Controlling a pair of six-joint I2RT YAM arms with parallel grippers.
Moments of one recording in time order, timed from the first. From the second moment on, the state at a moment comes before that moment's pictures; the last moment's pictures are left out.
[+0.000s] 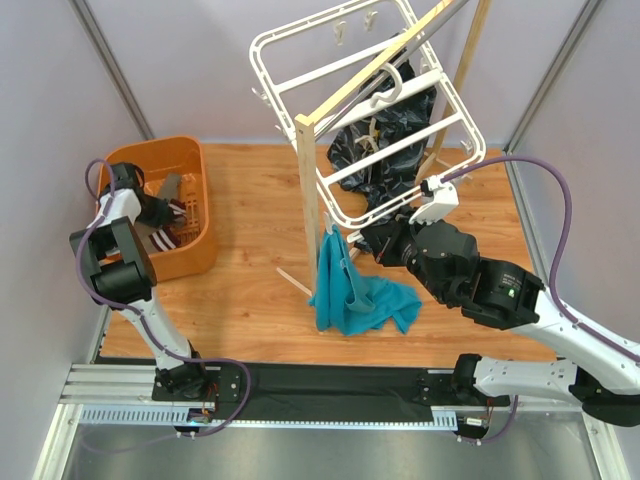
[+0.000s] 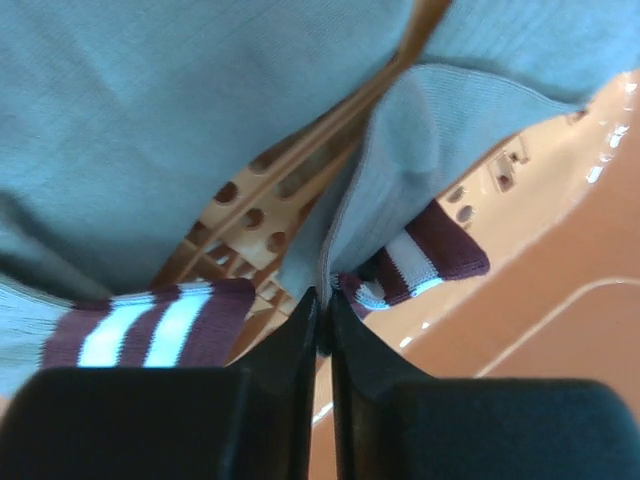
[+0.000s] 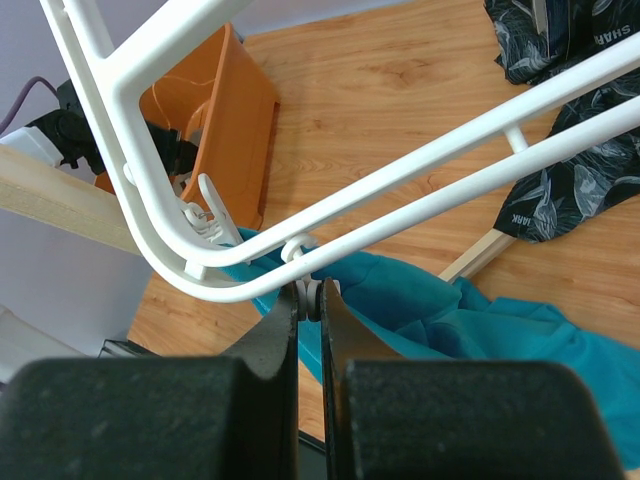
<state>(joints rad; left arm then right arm) 0.39 1.91 1.41 -0.55 0.10 -0.90 1.12 1.00 1.31 -0.63 0.62 0.74</state>
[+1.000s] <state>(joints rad) 0.39 1.92 1.57 -0.57 0.21 -0.52 1.10 1.00 1.31 -0.63 0.58 0.74</state>
